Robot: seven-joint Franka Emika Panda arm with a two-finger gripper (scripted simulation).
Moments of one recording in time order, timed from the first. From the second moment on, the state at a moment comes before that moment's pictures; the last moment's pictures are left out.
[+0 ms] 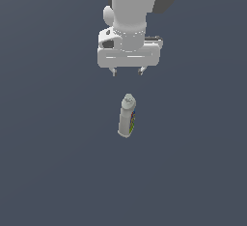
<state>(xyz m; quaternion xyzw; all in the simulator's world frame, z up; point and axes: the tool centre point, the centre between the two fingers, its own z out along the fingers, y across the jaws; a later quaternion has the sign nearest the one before) -0.072 0.016 0.312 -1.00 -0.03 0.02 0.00</state>
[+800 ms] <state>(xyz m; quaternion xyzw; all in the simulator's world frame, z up) -0.054 0.017 0.305 -1.00 0.04 0.02 0.00</state>
